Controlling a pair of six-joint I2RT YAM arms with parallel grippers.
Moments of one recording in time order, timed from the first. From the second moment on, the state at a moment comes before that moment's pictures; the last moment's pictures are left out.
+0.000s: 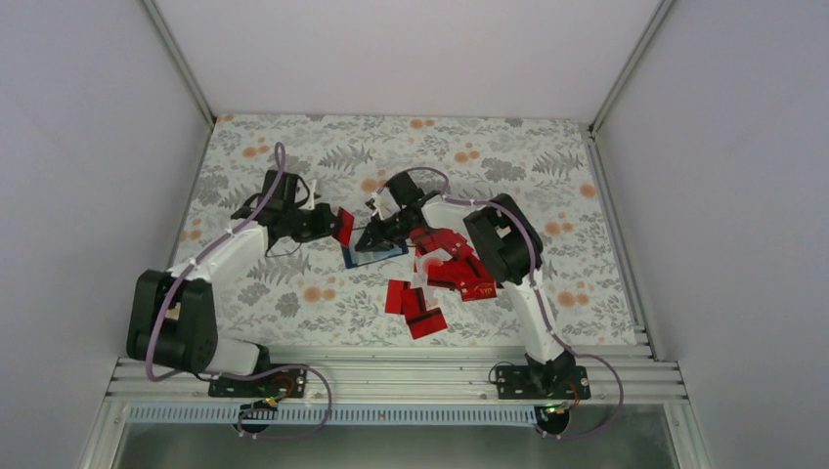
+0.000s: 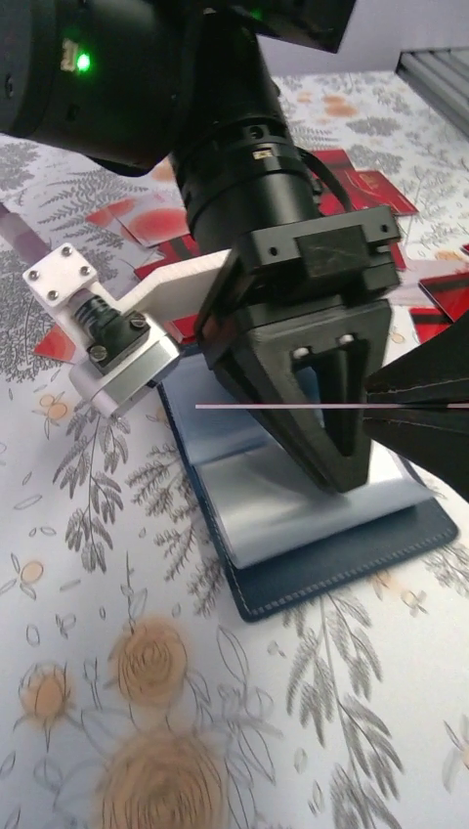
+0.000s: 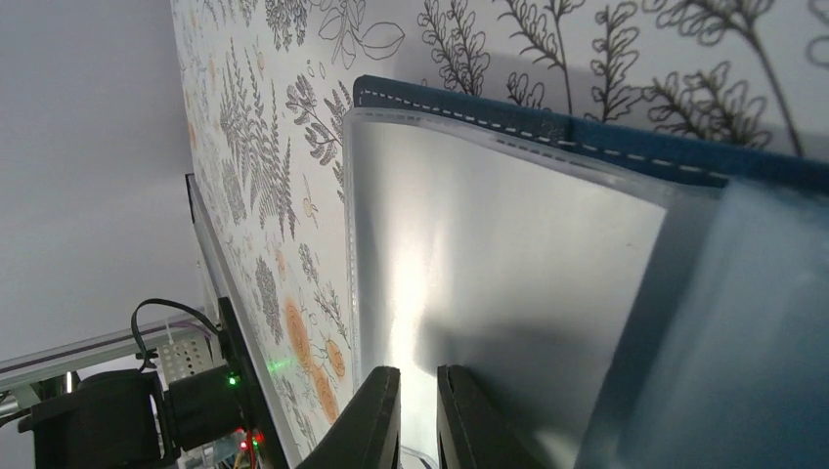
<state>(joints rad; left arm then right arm) -0.21 1.38 0.86 -0.40 0.50 -0.46 0.66 2.31 1.55 -0.31 -0.90 0.53</state>
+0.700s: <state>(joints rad) -0.19 1.69 0.74 0.08 0.71 -0.65 0.64 2.29 1.55 -0.38 -0.86 0.54</state>
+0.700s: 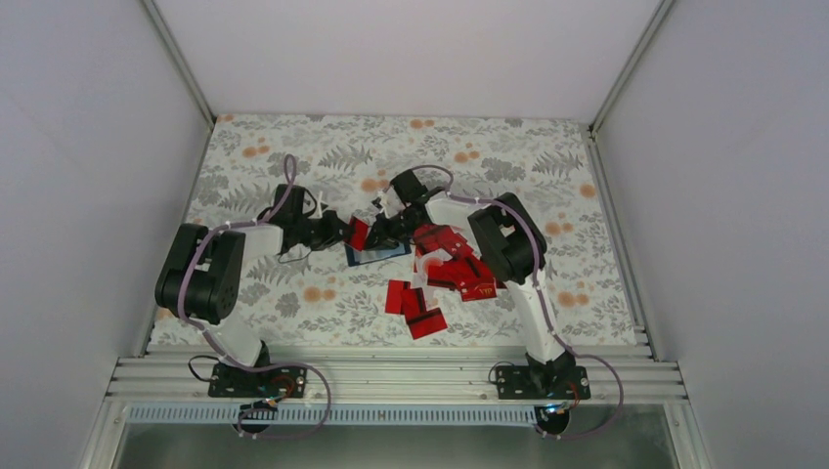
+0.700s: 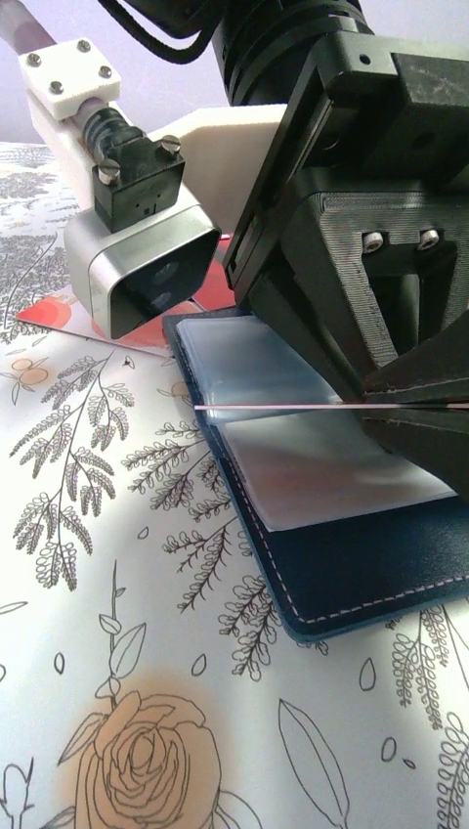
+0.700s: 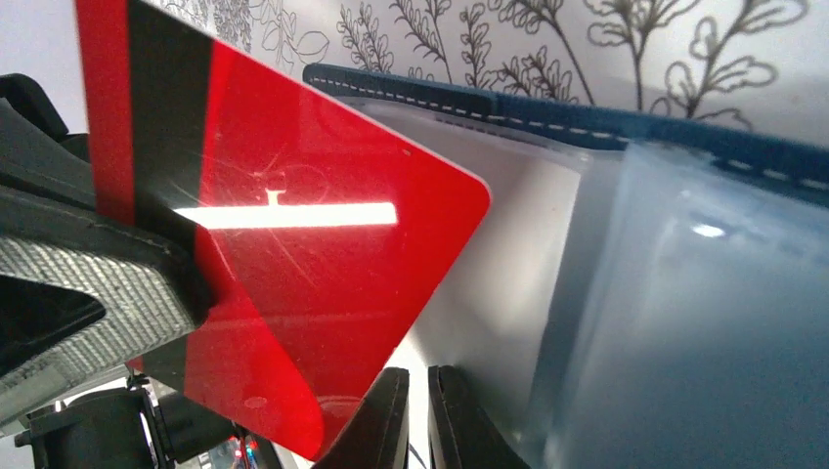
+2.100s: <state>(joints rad) -0.24 1.77 0.82 -0.03 0.77 -0.51 0.49 2.10 1.35 -0.48 -0.69 0.33</state>
